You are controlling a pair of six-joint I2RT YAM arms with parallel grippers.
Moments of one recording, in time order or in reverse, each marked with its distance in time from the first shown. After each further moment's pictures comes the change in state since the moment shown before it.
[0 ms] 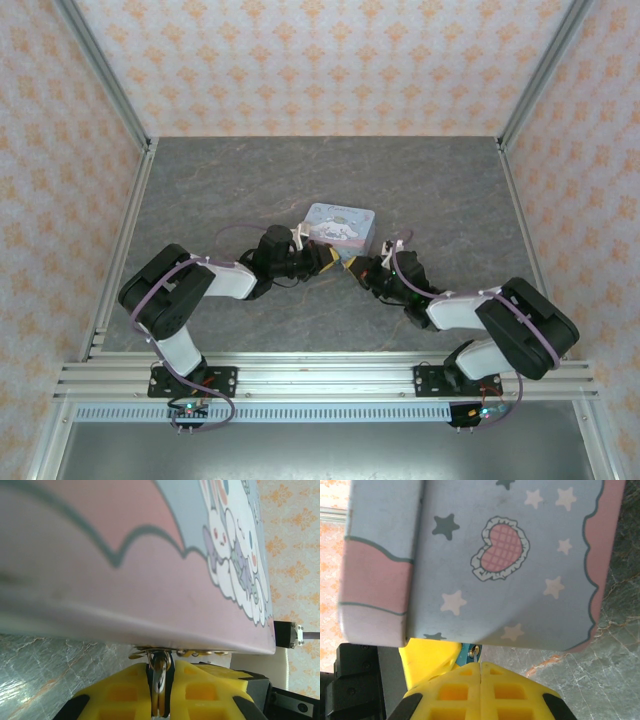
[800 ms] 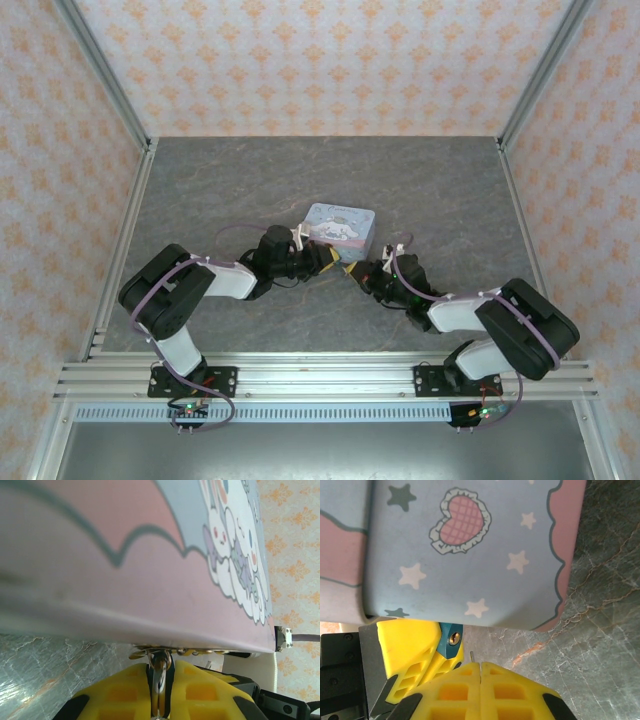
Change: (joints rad) left arm -0.001 0.000 0.000 0.001 0.001 0.001; right arm 0.000 -0.005 -0.032 0.002 -0.014 -0.003
